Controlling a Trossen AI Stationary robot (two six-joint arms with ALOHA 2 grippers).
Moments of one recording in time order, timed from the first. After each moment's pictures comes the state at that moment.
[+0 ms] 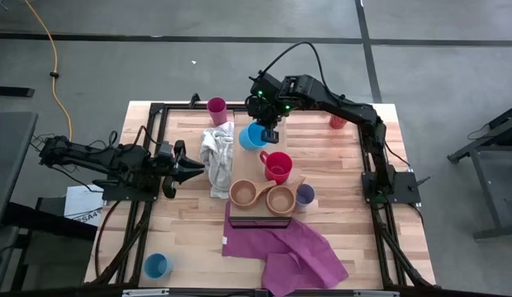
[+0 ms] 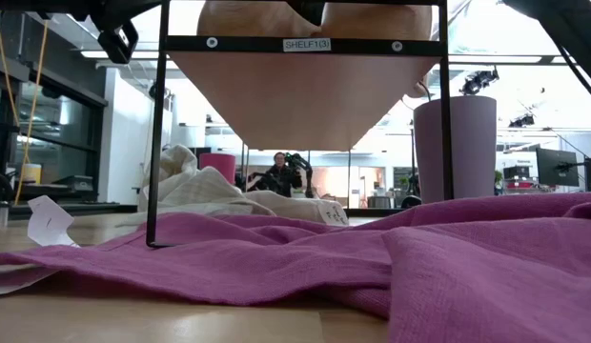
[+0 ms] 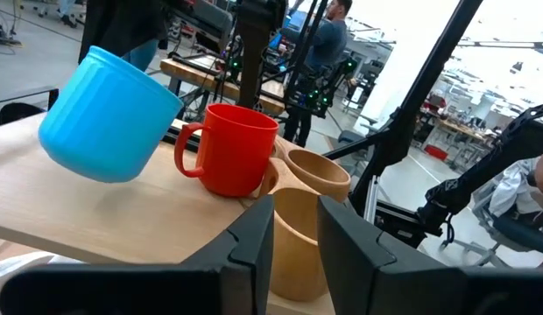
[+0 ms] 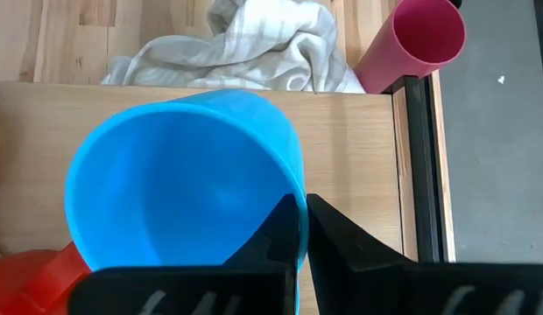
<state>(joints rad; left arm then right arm) -0.09 0.47 0.39 0.05 -0.20 -0.36 -0.31 2.06 2.32 -1.28 -0.07 -0.34</state>
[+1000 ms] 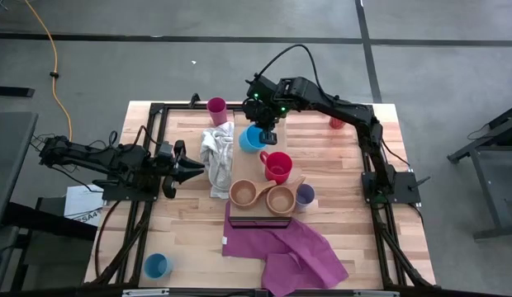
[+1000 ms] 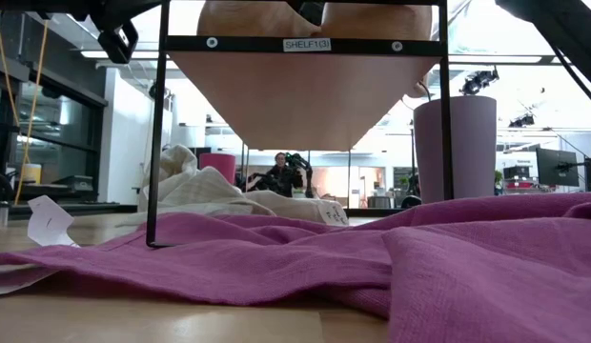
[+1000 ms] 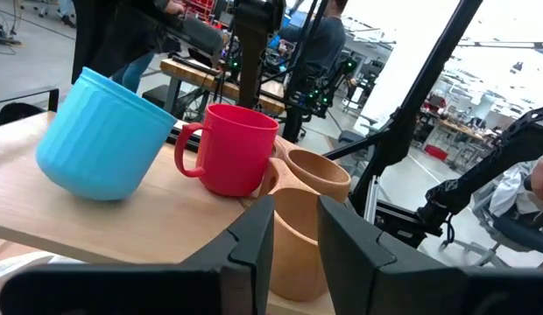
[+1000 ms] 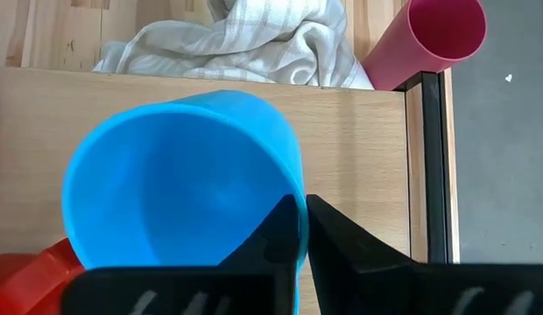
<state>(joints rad) -0.09 0.47 0.39 0.05 -0.20 -0.36 -0.31 2.09 2.32 -1.28 -0.07 -0.37</state>
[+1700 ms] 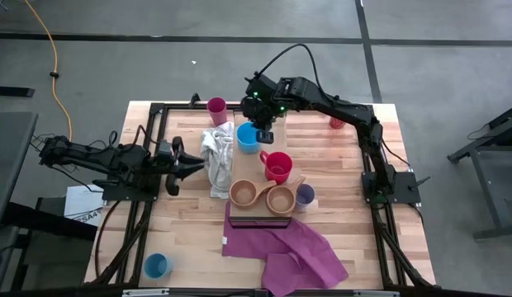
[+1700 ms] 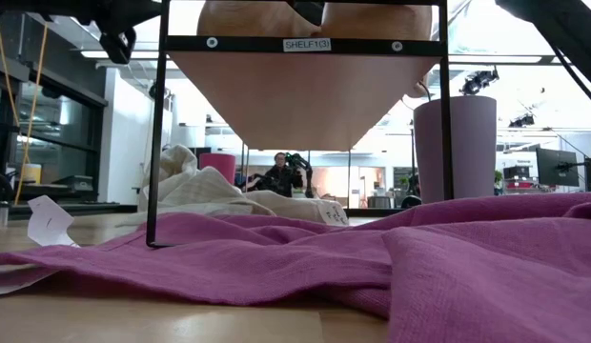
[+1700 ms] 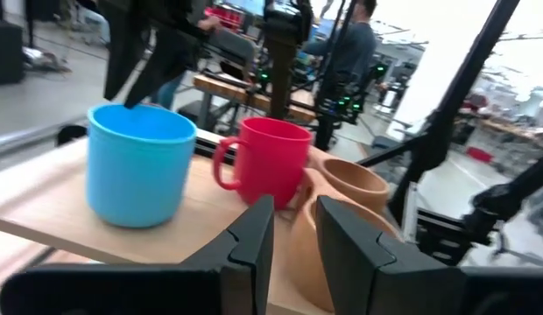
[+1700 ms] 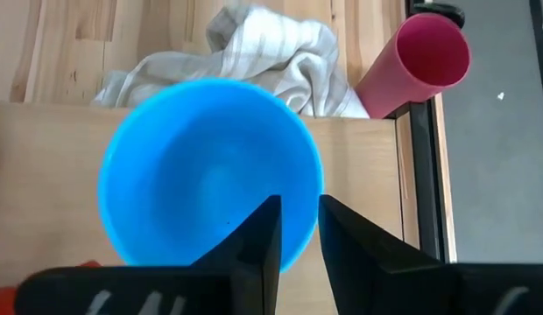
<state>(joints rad) -0.08 0.47 0.39 0.05 -0.29 -0.29 -0.31 2.09 2.32 -1.21 -0.08 -0.36</state>
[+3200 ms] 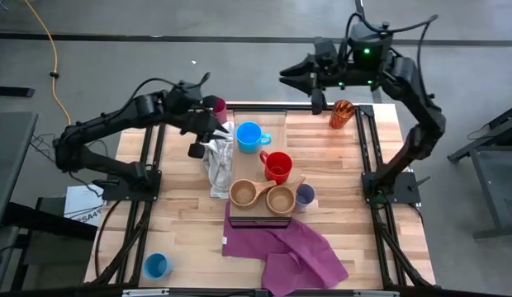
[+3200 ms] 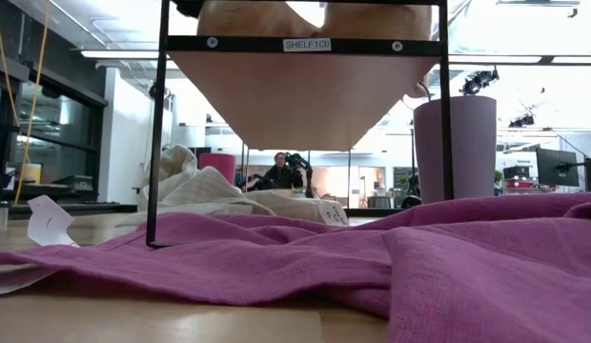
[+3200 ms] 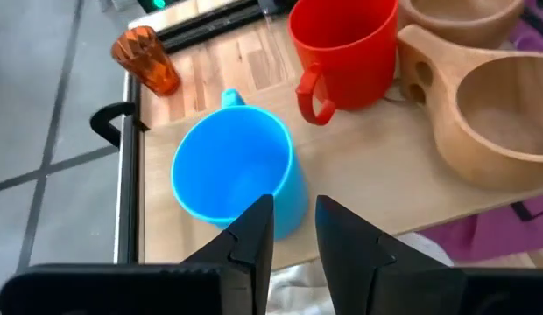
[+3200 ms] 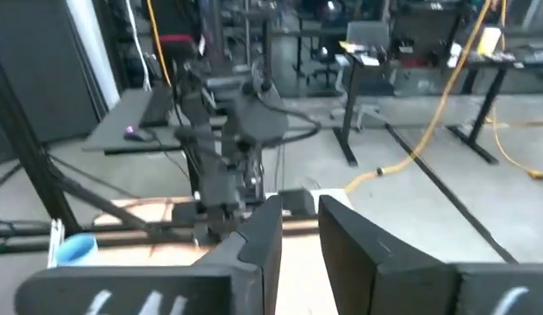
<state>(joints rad) 0.50 1.24 1.34 -0.83 0.28 0.61 -0.34 1.62 2.34 -0.91 -0.24 -0.09</state>
